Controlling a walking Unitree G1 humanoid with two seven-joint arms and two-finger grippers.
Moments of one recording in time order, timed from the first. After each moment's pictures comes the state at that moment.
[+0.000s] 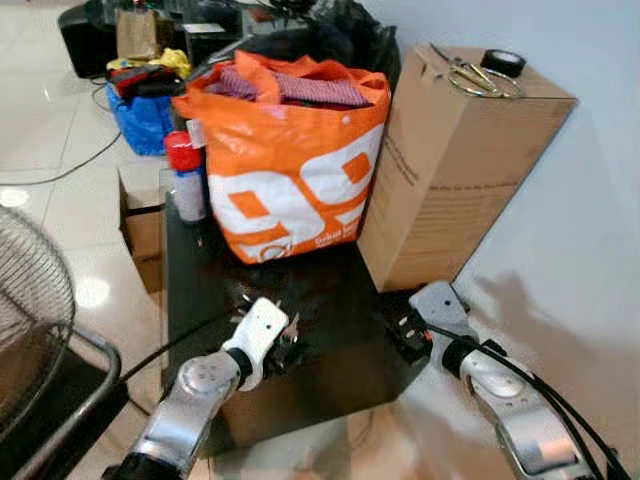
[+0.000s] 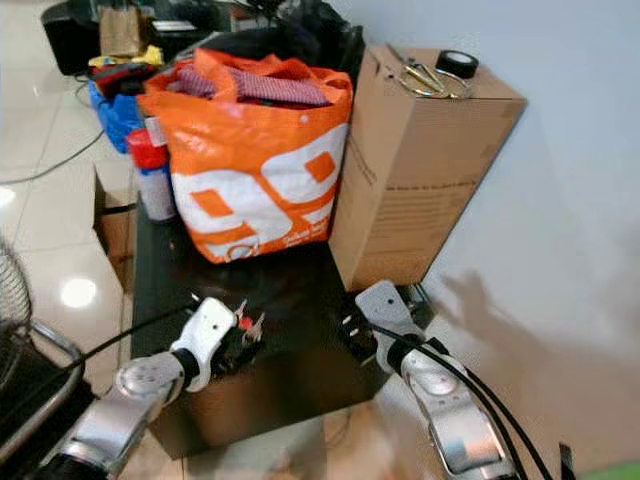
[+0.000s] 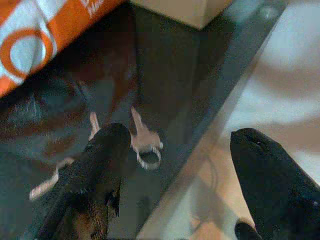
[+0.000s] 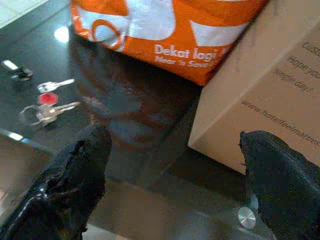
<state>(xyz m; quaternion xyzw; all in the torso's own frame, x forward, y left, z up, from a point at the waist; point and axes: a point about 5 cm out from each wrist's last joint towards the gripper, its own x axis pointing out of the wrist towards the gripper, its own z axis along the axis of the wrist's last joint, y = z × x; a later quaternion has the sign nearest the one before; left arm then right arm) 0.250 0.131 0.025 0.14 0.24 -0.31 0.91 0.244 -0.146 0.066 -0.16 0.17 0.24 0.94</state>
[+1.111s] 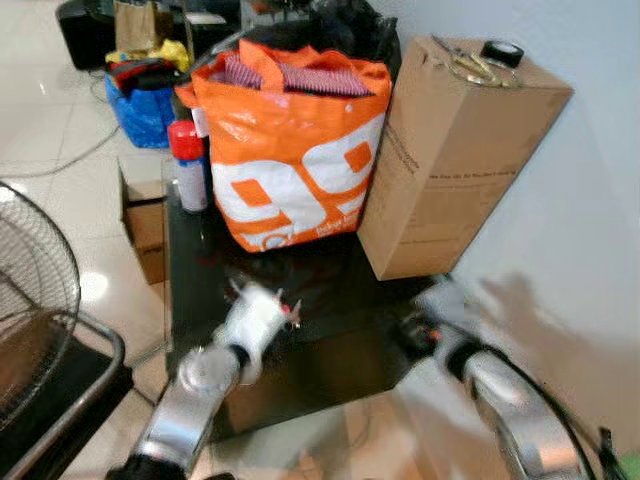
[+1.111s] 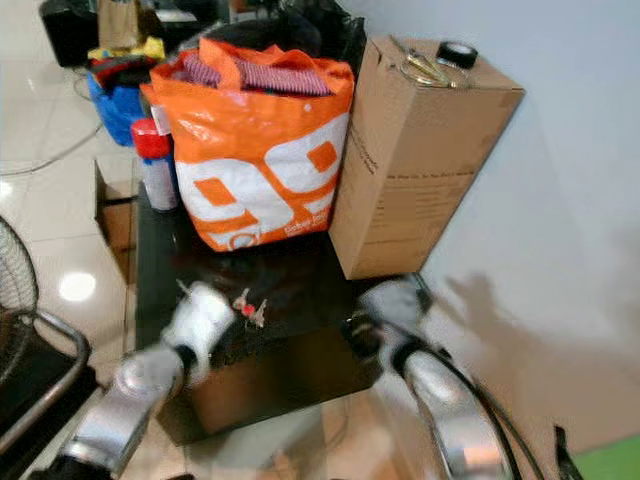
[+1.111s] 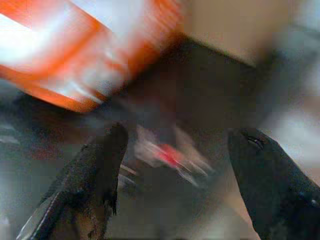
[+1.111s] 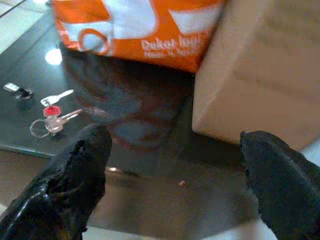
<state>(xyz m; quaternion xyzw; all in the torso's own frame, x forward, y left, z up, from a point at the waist) 0.264 0.140 0.058 0.15 0.15 -0.19 0.96 0.240 -0.159 0.057 -0.03 0.18 0.15 0.97</state>
